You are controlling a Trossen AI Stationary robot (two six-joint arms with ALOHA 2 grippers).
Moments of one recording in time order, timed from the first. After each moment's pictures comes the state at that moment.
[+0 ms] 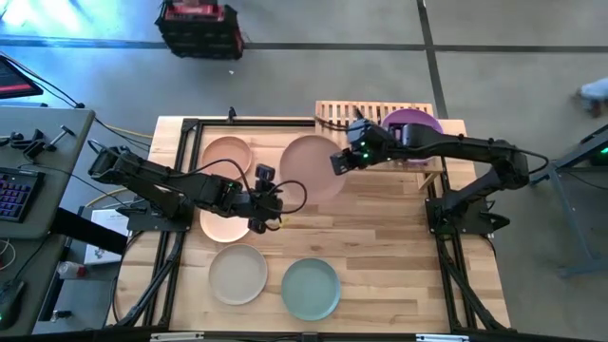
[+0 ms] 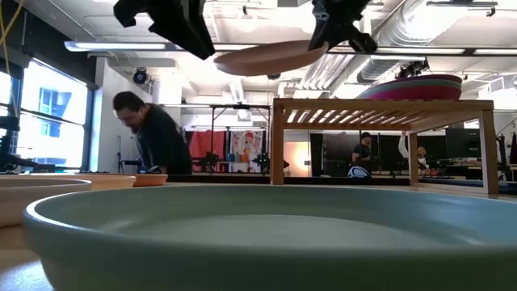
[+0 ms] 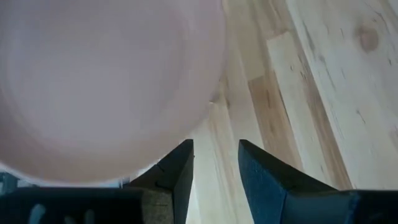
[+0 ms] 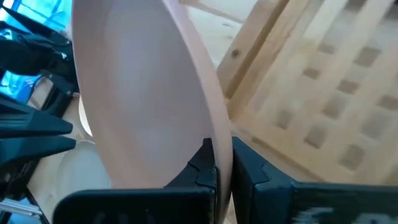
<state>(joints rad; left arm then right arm) -0.25 1.42 1.19 -0.71 -0.59 0.31 -0.19 1.44 1.42 -0.86 0.09 0.87</state>
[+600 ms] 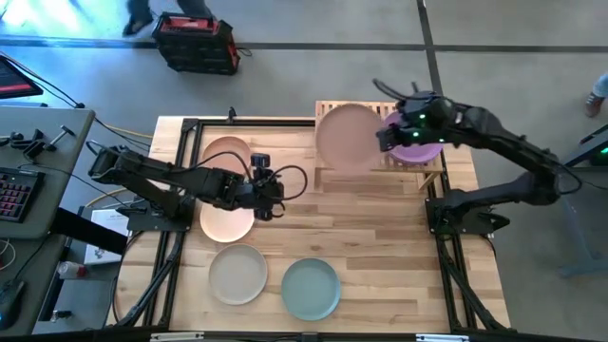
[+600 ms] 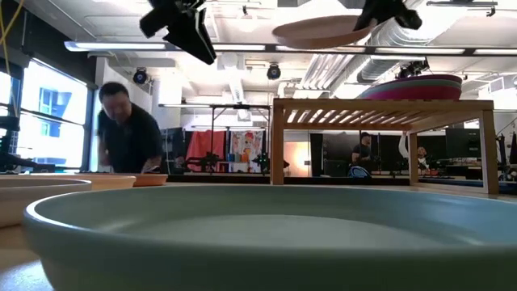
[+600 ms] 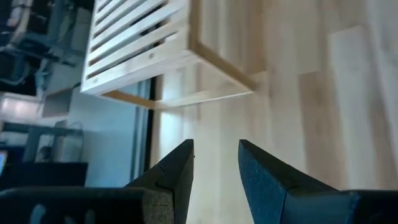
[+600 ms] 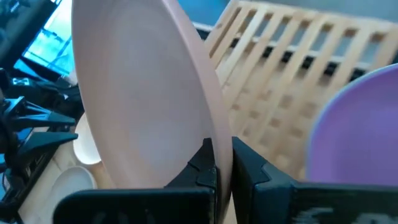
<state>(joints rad) -0.18 1.42 1.19 -0.70 -0.70 0.24 -0.39 1.12 1.42 -1.04 0.10 0.70</state>
